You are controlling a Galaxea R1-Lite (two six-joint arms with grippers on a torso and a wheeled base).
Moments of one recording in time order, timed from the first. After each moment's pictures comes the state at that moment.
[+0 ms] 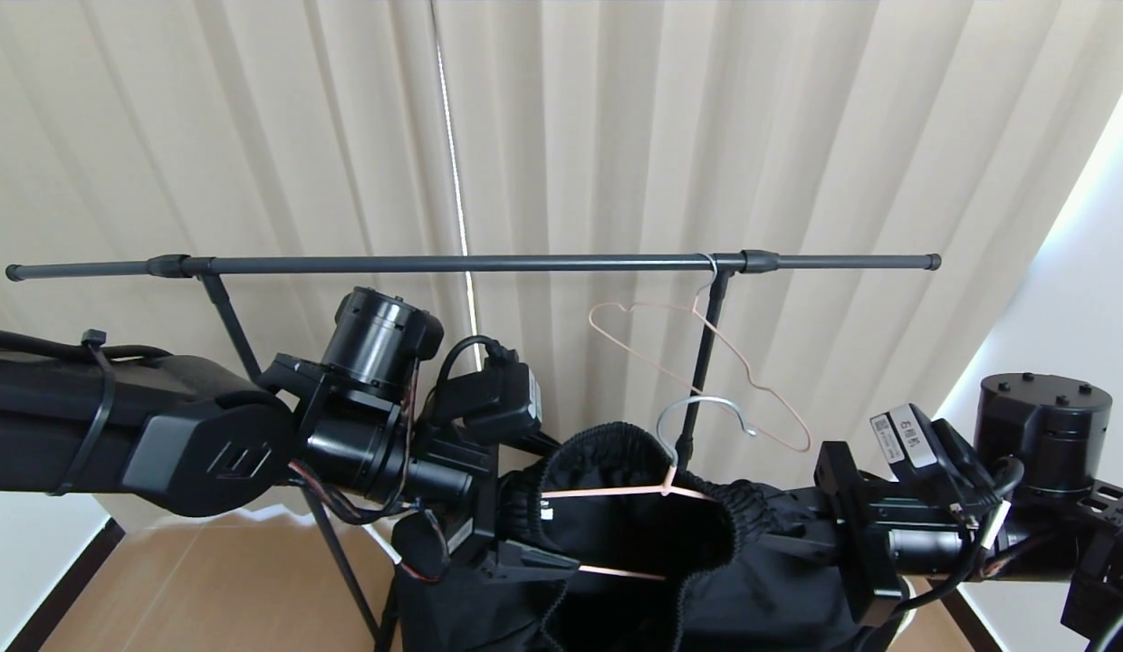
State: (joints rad) left arm -0.53 1.82 -1.03 -0.02 -0.72 0.75; right arm 0.35 1.70 -0.40 -0.96 0.97 -0.35
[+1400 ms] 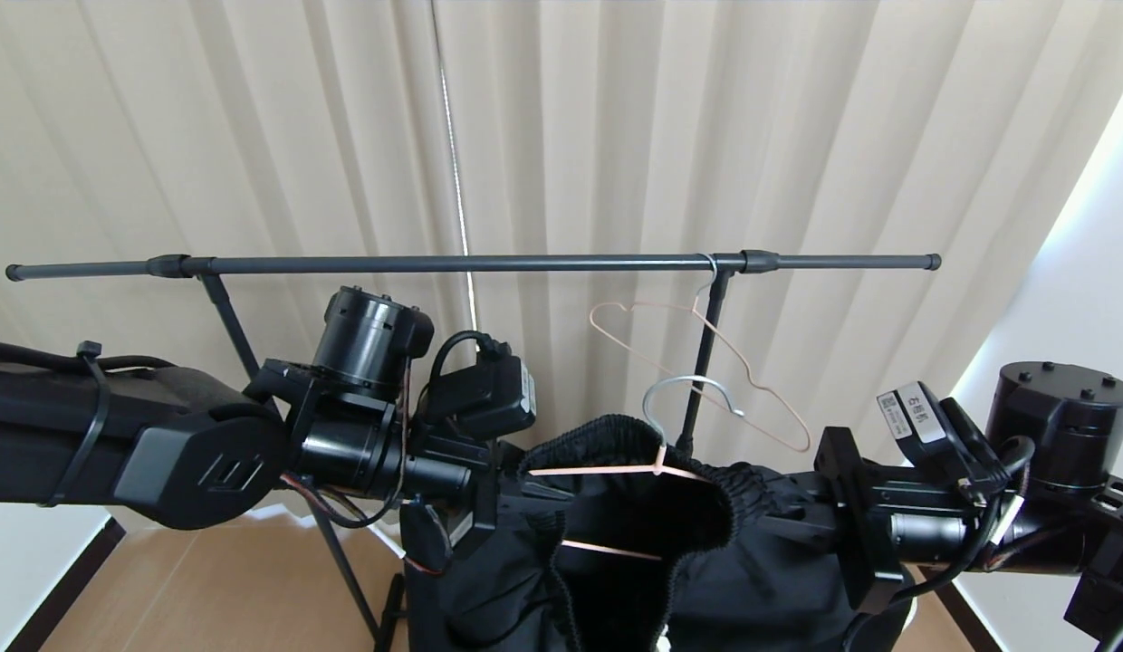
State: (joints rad) left arm -0.52 1.81 -0.98 -0.13 -0.72 0.74; right arm 0.36 1.68 -0.40 -1.02 0.94 -0.26
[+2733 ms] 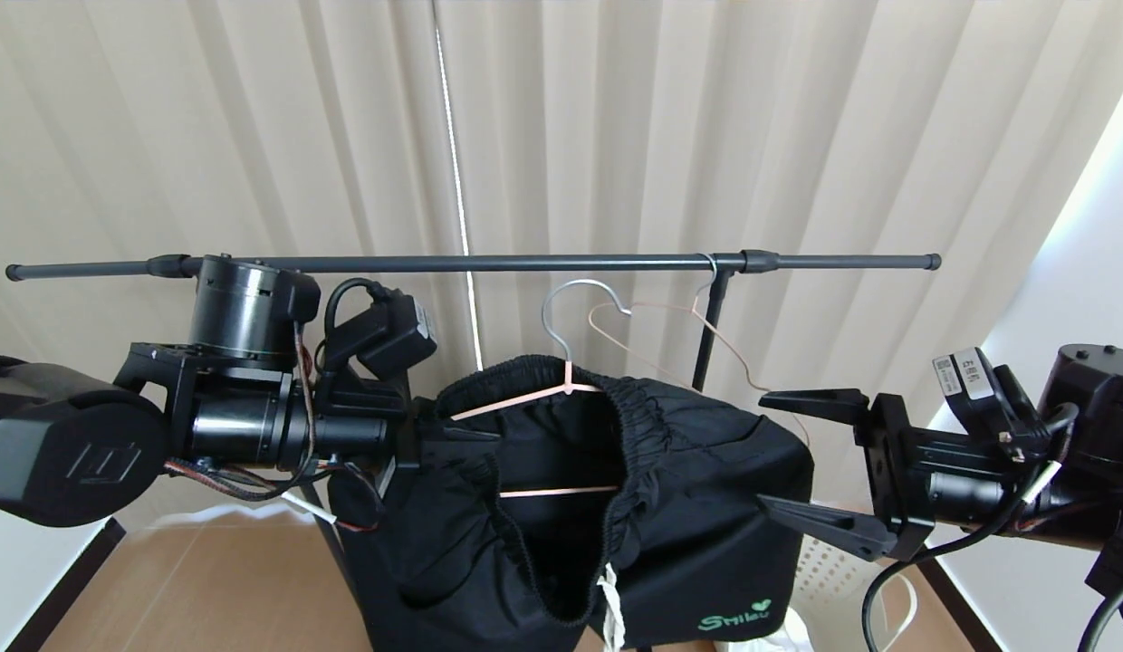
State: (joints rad) left arm -0.36 1.69 -0.91 -0.20 -0.71 0.57; right arm 0.20 1.69 -0.41 -1.07 0.97 -0.26
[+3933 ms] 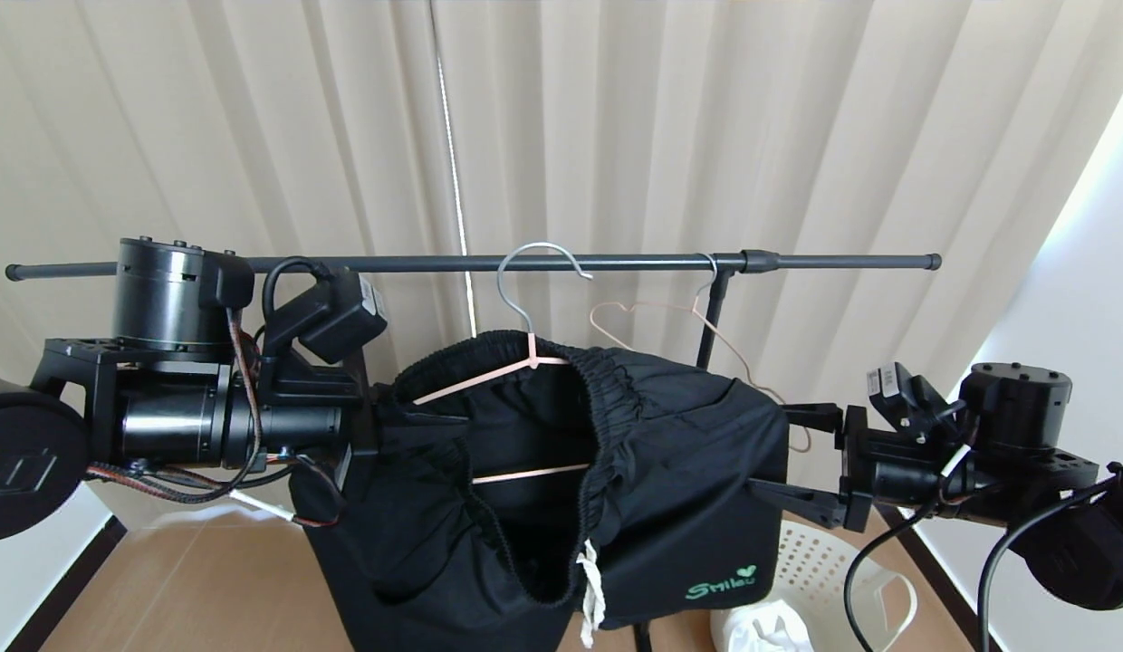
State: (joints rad) left arm -0.31 1.60 -0.87 -0.20 -0.71 0.52; right arm 0.08 1.94 -0.51 -1.07 0.96 -0.32
